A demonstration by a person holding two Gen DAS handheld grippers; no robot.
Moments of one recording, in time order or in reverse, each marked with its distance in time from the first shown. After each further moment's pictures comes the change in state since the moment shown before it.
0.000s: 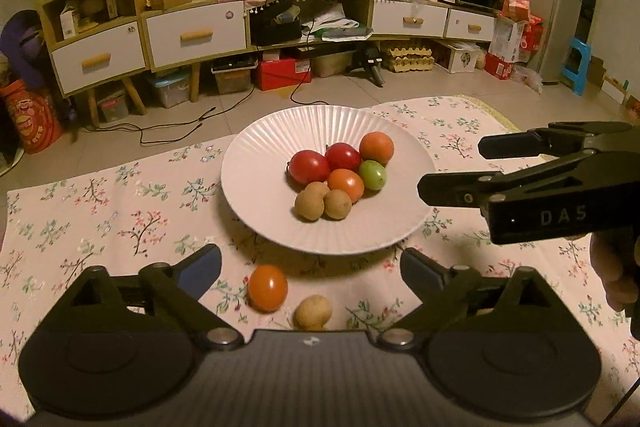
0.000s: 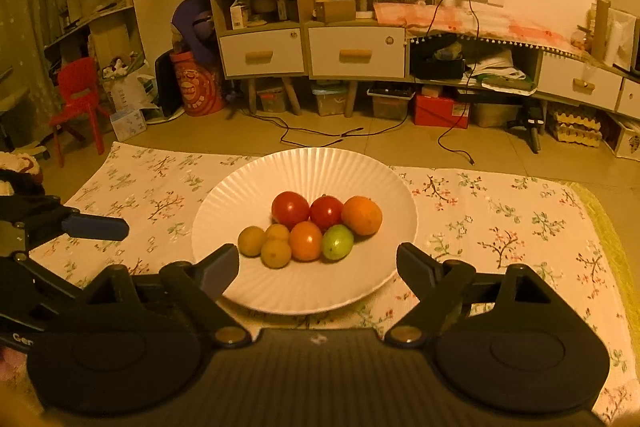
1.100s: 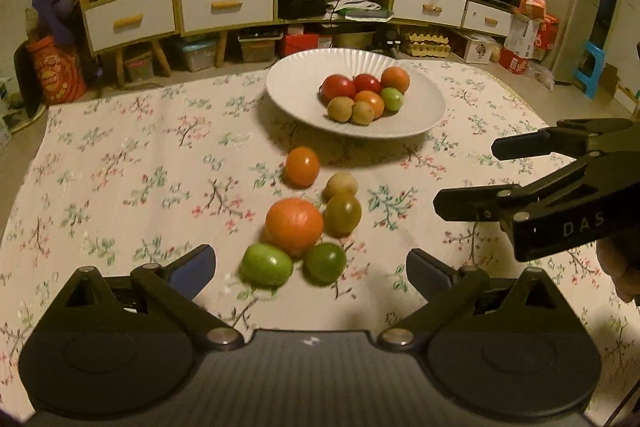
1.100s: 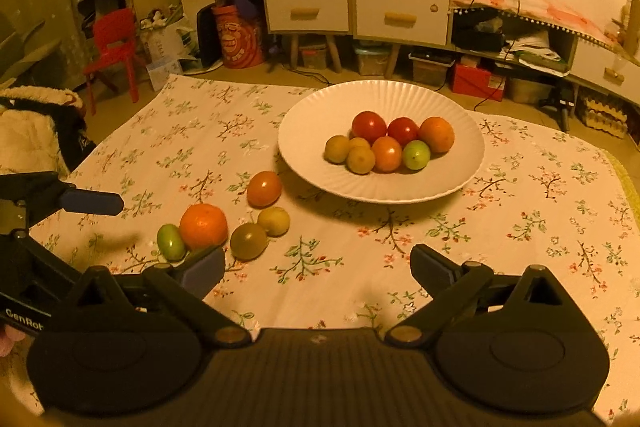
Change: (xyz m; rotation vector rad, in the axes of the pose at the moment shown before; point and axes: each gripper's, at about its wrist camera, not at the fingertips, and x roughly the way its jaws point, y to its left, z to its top) left arm -0.041 0.020 -0.080 -0.076 0.044 0.029; right arm -0.023 0.054 -0.053 -0.082 0.108 0.064
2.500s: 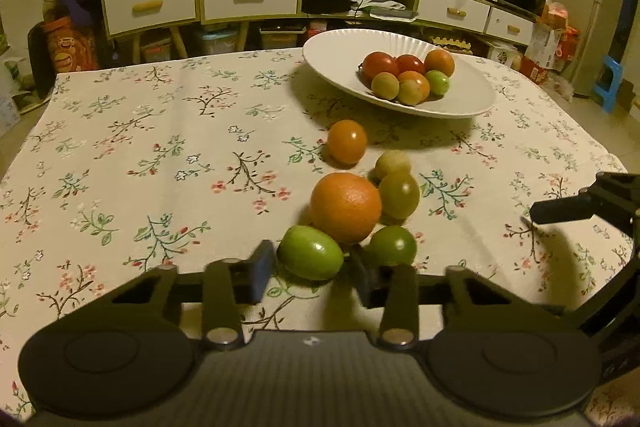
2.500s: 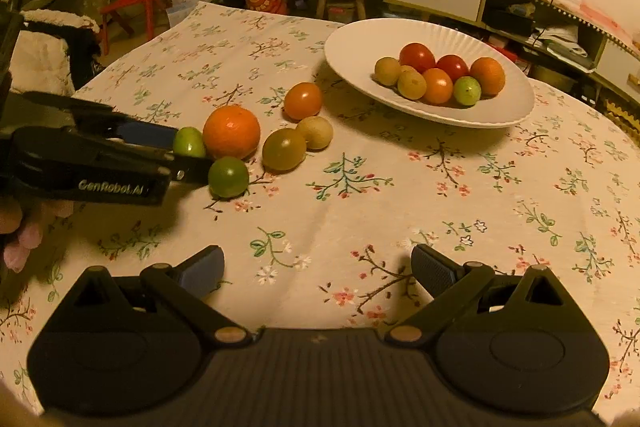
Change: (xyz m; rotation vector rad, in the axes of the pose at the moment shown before) left arm 0.034 0.024 -0.015 -0.050 -0.014 0.030; right arm 0.022 0.032 -0.039 -0.113 0.107 0.010
